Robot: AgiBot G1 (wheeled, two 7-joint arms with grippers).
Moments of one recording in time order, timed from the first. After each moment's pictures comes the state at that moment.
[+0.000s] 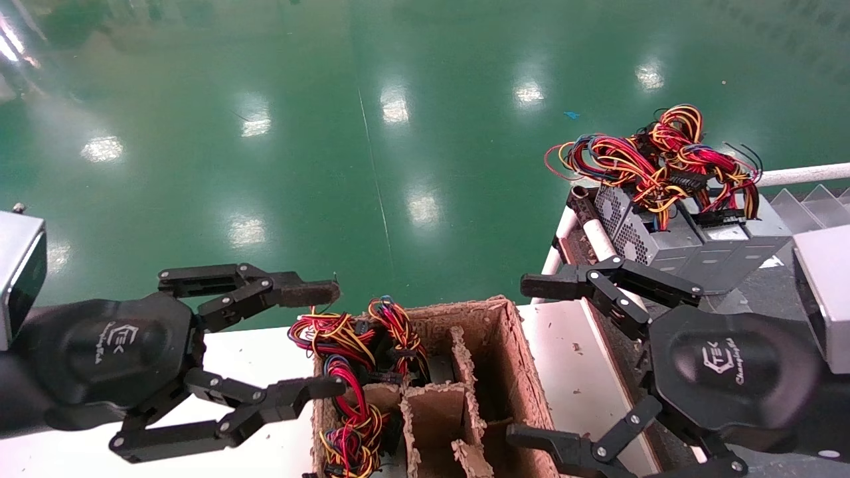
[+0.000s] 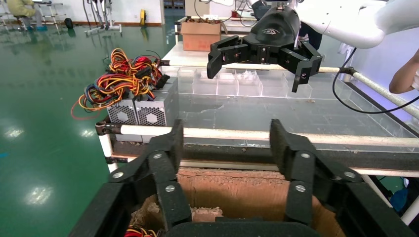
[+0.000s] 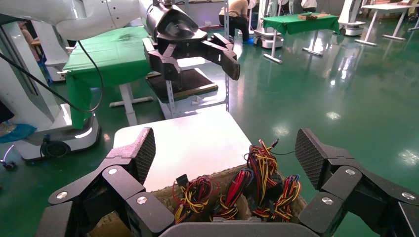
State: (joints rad) left arm -1.10 0.58 0.37 -1.26 0.67 1.46 -0.14; right arm 1.08 -0.61 -0.28 1.28 -0.73 -1.49 0.19
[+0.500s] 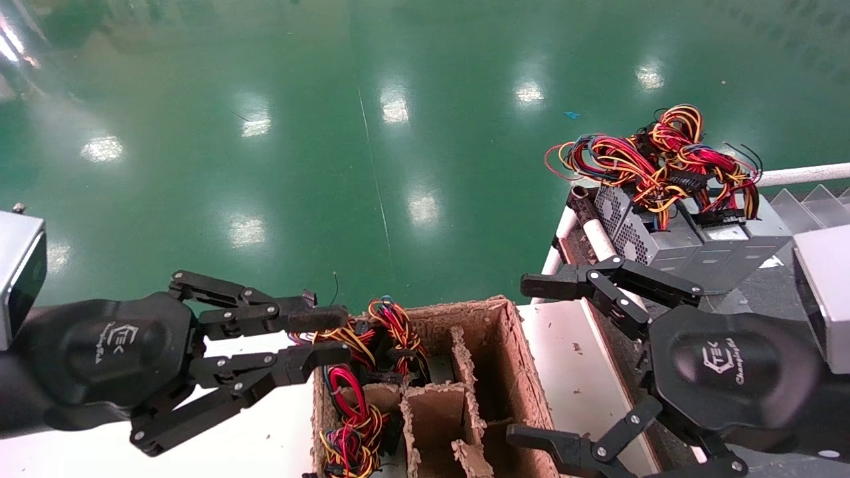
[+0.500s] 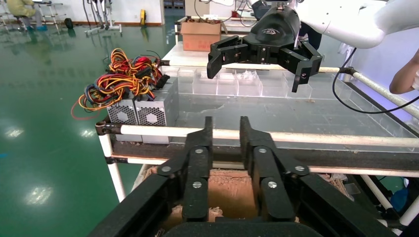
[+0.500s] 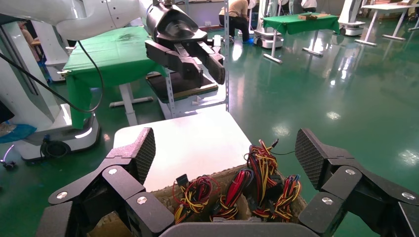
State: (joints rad) left arm -1.10 0.58 0.37 -1.26 0.67 1.46 -0.14; right arm 1.08 -0.61 -0.28 1.28 -0.73 -1.49 0.19
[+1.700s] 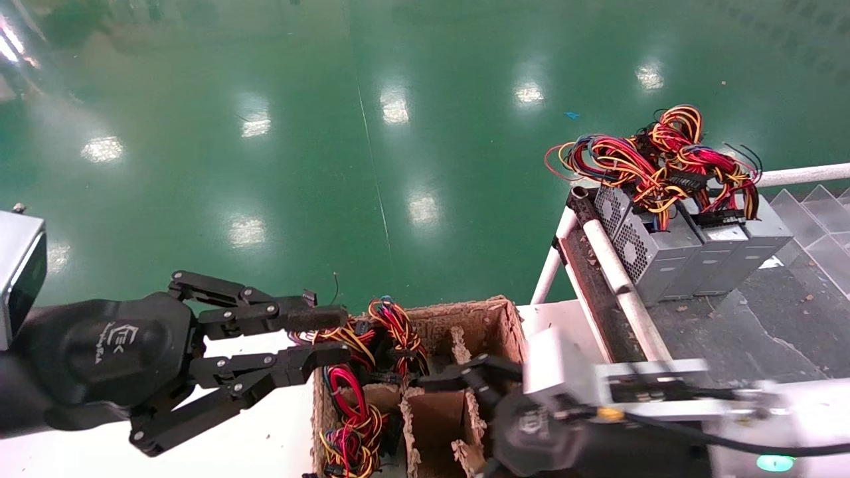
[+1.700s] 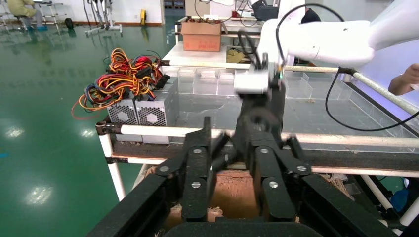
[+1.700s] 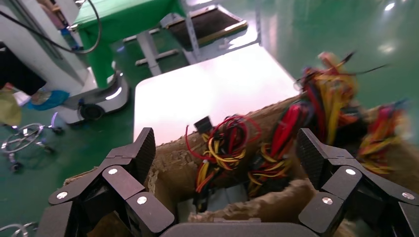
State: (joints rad) left arm -1.10 0.58 0.37 -1.26 0.67 1.46 -0.14; right arm 1.11 -0.85 -0.50 1.23 -1.05 -1.39 0.26
